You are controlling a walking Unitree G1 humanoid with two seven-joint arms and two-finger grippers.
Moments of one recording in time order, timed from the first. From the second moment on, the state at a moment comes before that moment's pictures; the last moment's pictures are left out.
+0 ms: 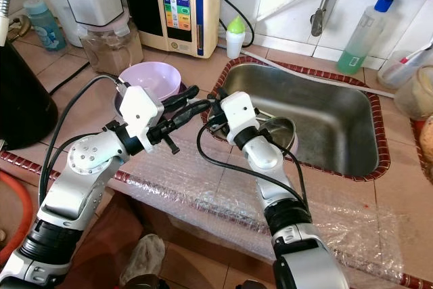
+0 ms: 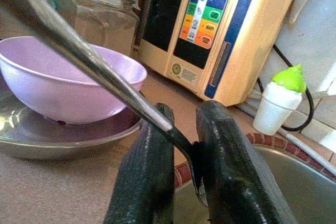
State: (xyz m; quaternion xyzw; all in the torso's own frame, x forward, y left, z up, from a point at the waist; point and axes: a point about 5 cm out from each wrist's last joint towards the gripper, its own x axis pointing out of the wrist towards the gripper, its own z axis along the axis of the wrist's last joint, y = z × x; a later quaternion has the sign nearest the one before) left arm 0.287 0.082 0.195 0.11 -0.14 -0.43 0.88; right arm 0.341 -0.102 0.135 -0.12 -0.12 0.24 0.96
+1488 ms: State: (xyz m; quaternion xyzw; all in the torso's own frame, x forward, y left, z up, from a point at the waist) left arm 0.289 0.086 0.171 0.13 -0.11 -0.42 0.89; right arm 0.360 -0.153 0.123 -0.13 -0.05 0.13 0.98
